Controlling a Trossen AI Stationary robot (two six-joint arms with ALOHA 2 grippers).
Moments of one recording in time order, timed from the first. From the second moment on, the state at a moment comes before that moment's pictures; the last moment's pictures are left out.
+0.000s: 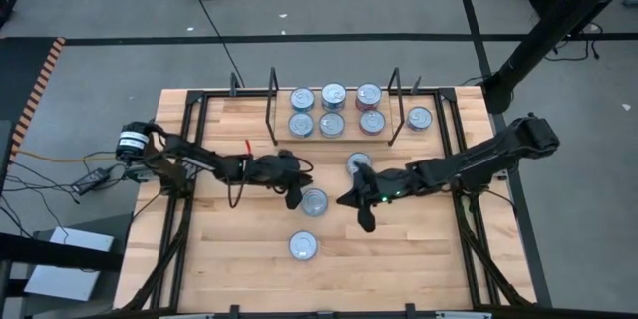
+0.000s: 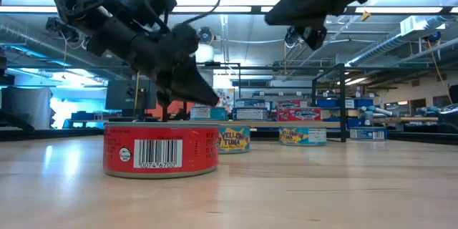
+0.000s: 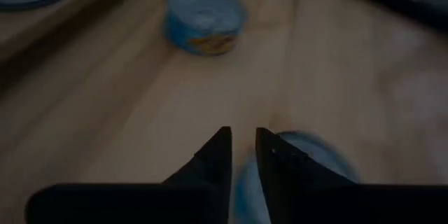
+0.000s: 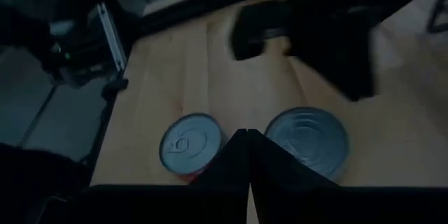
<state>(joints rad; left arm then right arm) -0.02 1.59 0.60 0.49 -0.13 -0.40 0.25 1.41 0.80 0.14 0.12 0.46</state>
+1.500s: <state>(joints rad) -0.02 1.91 0.58 0.84 0.08 -0.29 0.18 1.79 1.05 0.01 0.10 0.43</state>
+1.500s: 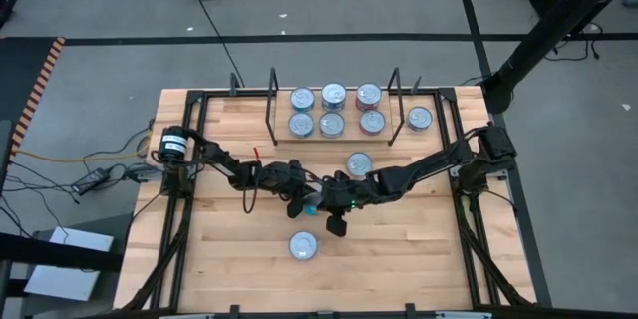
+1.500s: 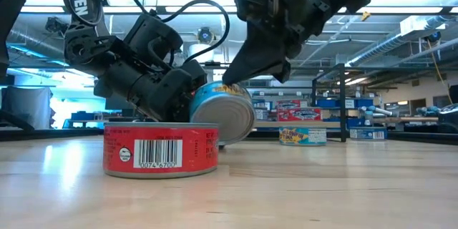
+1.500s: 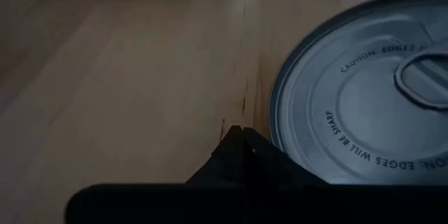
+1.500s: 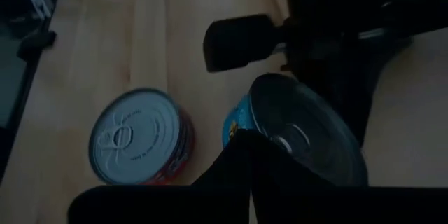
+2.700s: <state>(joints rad) -0.03 1.90 0.59 0.85 0.15 -0.26 0.14 1.74 1.06 -0.07 0.03 0.52</state>
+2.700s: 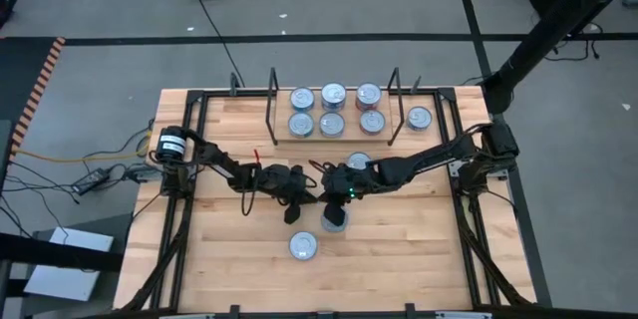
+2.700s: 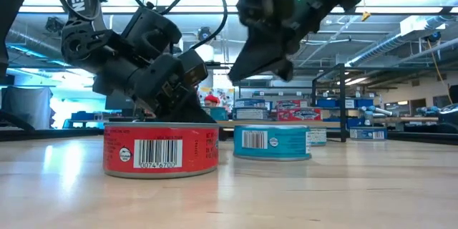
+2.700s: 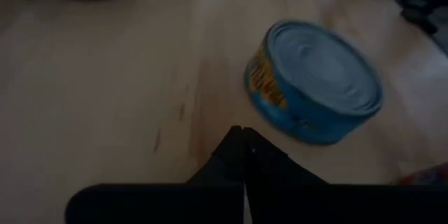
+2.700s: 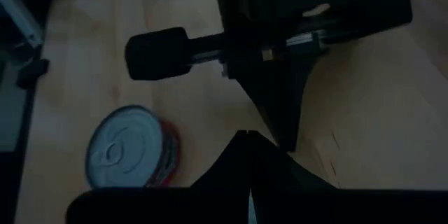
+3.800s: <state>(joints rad) -0.04 2.00 0.77 0.78 0.13 -0.30 0.33 1.82 1.04 -0.26 0.03 0.42</state>
